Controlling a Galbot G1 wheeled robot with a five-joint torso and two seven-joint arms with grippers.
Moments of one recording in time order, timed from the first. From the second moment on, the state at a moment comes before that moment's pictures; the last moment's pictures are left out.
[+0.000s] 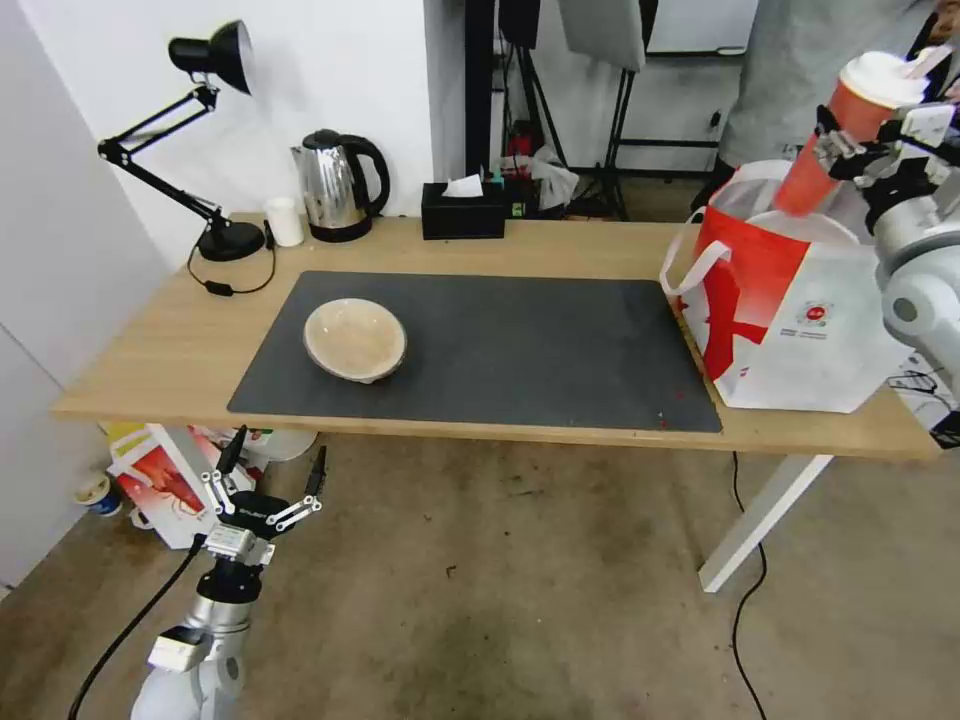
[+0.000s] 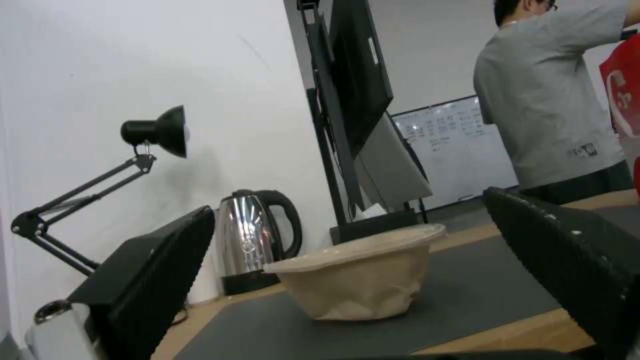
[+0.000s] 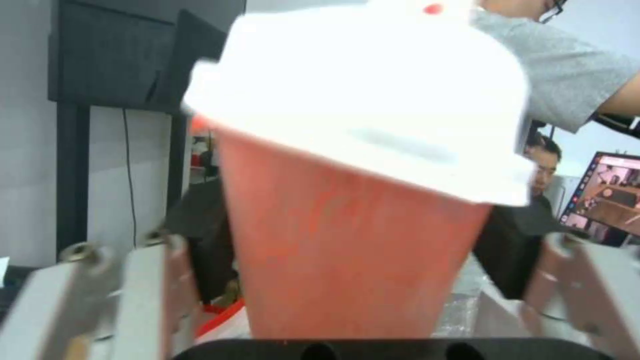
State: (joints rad) left arm 1.45 -1.59 -0.92 -1.68 -0.36 -0.79 0.77; right arm -0.45 0.50 0.09 1.61 0.93 0.00 0.29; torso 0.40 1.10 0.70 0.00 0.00
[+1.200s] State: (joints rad) left arm 1.46 -1.59 -0.93 -1.69 -0.37 -0.79 0.77; right arm -0.45 0.47 0.07 1.78 0.90 -0.10 0.39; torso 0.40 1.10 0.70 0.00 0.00
